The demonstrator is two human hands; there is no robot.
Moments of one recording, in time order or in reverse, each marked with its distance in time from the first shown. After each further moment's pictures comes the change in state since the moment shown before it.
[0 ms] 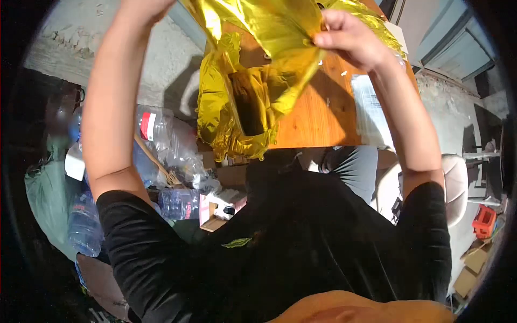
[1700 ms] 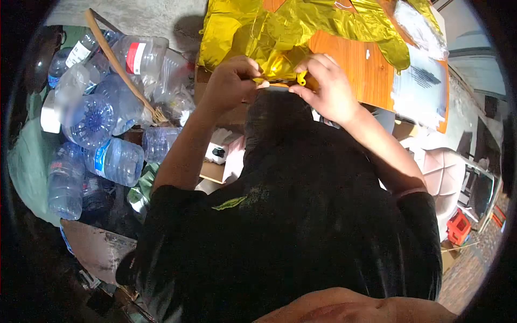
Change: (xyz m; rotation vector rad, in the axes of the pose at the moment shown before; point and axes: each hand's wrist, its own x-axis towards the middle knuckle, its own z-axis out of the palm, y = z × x) left_hand -0.315 -0.250 0.129 -0.356 -0.211 -0.260; right_hand -0.069 0.148 0.205 -0.900 0.162 -0.129
